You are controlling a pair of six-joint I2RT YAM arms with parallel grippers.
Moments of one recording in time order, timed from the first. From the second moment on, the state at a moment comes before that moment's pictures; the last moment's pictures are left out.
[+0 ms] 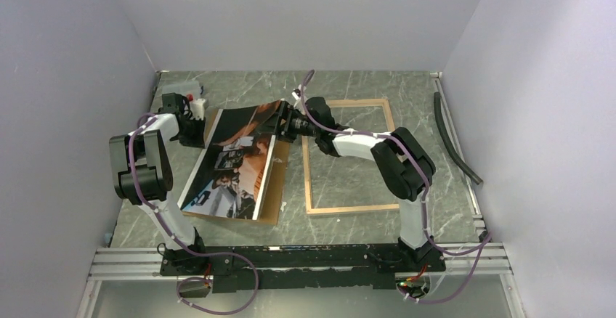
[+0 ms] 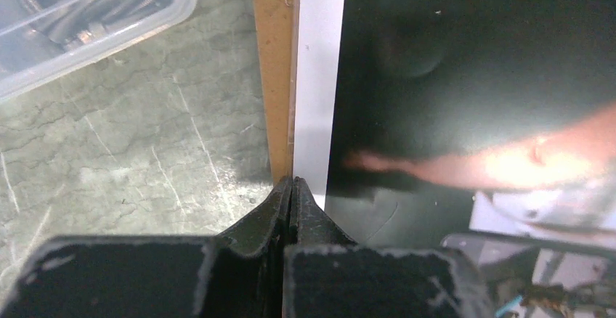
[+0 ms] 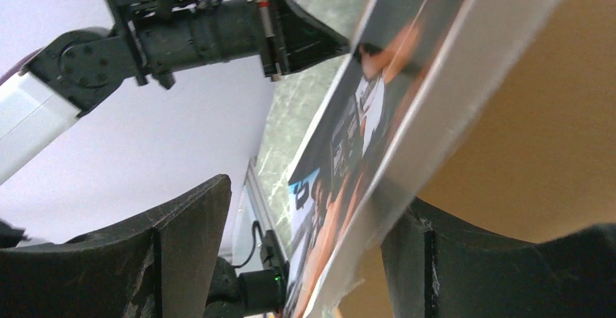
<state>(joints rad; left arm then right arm) 0.19 1.83 1.17 -0.44 0.24 0.27 0.67 2.00 1.23 0.49 -0.50 1.03</state>
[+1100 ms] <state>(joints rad) 0.30 1.79 1.19 -0.57 0.26 0.33 0.63 1.99 1.17 0.52 -0.54 1.11</state>
